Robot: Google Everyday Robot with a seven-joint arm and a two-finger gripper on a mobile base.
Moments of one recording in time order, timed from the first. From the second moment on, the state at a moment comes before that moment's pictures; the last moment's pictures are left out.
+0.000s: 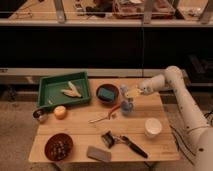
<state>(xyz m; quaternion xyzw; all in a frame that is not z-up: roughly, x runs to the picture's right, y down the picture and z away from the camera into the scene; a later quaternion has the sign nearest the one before) 0.133 0.032 0.811 0.38 -0.44 -0.71 0.41</state>
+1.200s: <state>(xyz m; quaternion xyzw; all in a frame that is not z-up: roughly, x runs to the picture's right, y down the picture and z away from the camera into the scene) 0.127 0.048 0.809 0.39 -0.49 -0.69 0.36</state>
